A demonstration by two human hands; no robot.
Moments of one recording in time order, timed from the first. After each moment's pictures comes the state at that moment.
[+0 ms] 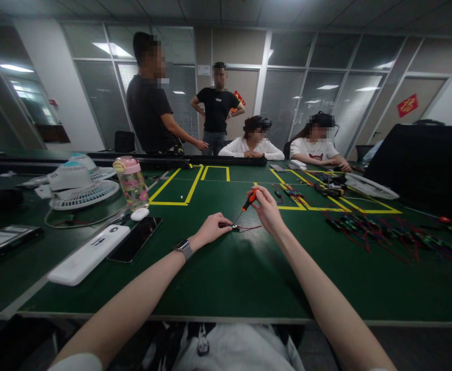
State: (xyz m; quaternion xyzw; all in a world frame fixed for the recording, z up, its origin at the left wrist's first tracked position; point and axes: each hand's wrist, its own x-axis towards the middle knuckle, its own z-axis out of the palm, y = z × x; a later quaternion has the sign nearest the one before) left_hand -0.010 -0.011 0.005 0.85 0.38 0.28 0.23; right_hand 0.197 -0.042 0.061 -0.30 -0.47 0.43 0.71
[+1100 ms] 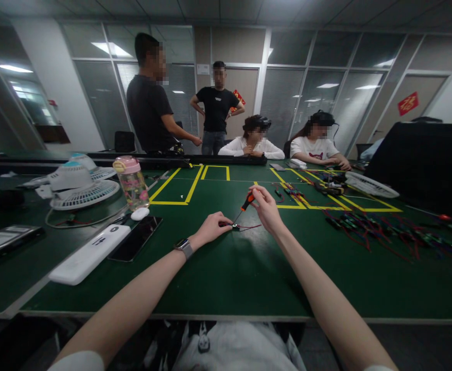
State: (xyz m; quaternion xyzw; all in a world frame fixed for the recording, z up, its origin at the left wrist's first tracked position) left_hand -0.009 -0.011 0.005 0.85 0.38 0.28 0.24; right_hand 0.199 -0.040 0.057 -0.31 -0.52 0.38 0.70
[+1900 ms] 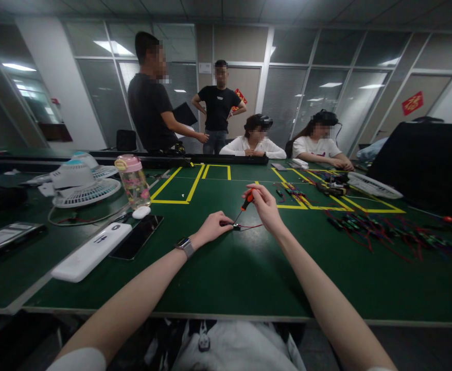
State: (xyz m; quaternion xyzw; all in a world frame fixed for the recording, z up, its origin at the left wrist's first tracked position) left_hand -0.009 -0.011 0.007 0.85 0.38 0.28 0.23; right_hand 0.193 -0.042 0.060 -0.31 -0.59 0.32 0.67
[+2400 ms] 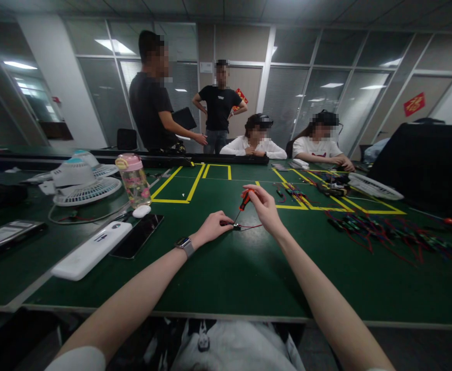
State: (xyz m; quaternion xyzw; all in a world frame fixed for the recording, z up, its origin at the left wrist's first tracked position) left_hand -0.009 -0.011 0.007 0.85 0.38 0.27 0.23; right_hand 0.188 -0.051 0.068 -0.32 -0.62 0.29 0.65
